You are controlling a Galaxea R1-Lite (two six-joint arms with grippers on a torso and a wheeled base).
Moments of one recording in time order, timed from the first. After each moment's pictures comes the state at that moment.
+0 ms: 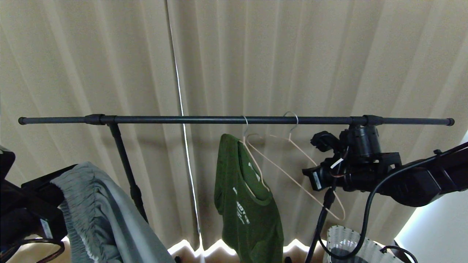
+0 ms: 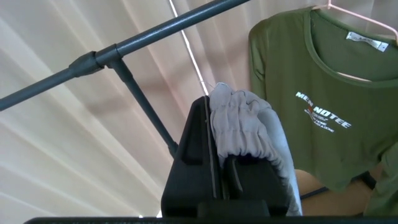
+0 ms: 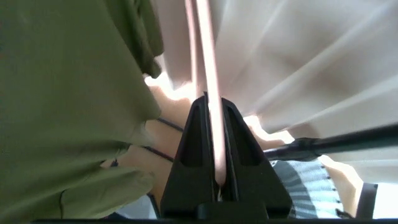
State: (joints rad) left arm -0.36 0.97 -0.36 -0.51 0.16 0.34; right arm 0.32 1.91 -0.89 -0.36 0.04 -0.04
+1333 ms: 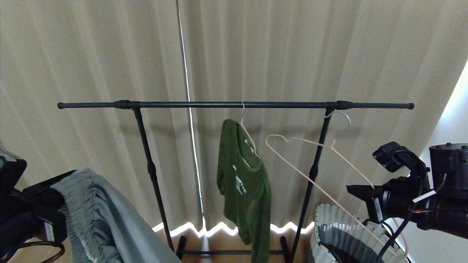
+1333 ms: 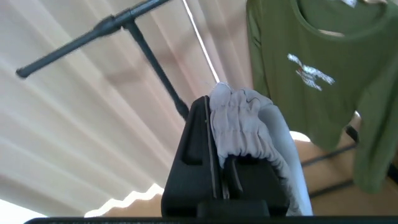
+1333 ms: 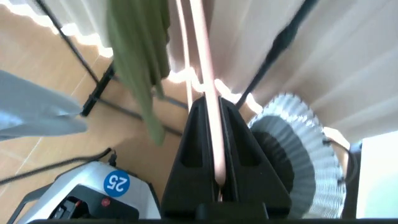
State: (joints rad) left arm -0.31 0.99 -0.34 -0.50 0.16 0.38; right arm 0.27 1.46 -0.51 -0.36 0.03 -0.04
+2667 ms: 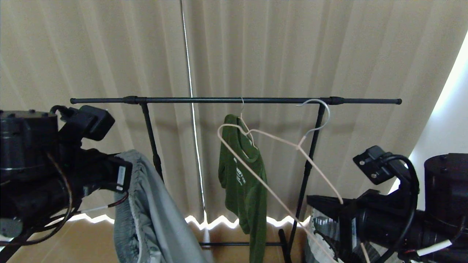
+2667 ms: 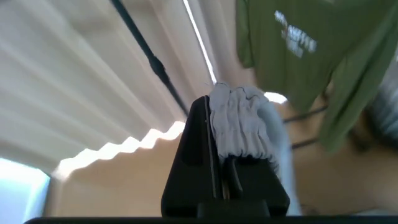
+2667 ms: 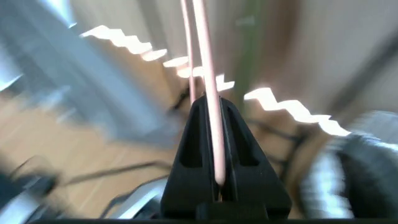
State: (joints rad) left arm -0.36 1.40 -0.69 -0.33 0.27 0.11; right arm 0.74 1.41 -0.52 -0.43 -0.09 0.29
